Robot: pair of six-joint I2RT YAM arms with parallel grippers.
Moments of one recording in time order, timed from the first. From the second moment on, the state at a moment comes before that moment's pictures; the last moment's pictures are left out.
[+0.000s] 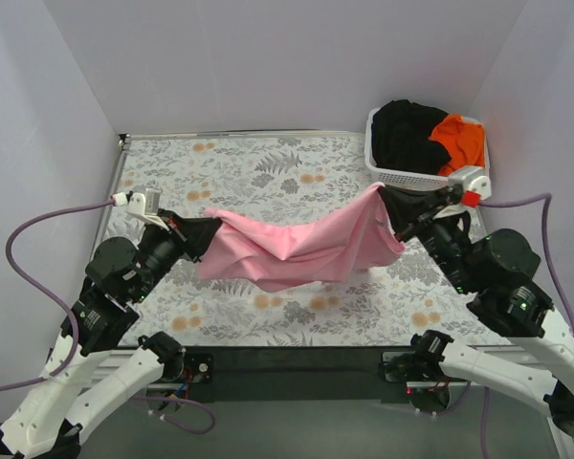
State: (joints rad) left arm -0.62 0.56 0.96 -0.40 -0.07 -0.50; right arm 0.97 0.68 1.07 -0.18 0.37 0.04
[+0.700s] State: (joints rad) left arm -0.48 1.32 0.90 -0.33 -0.22 -0.55; right arm 0.53 1.13 1.16 -0.12 0.30 -0.06
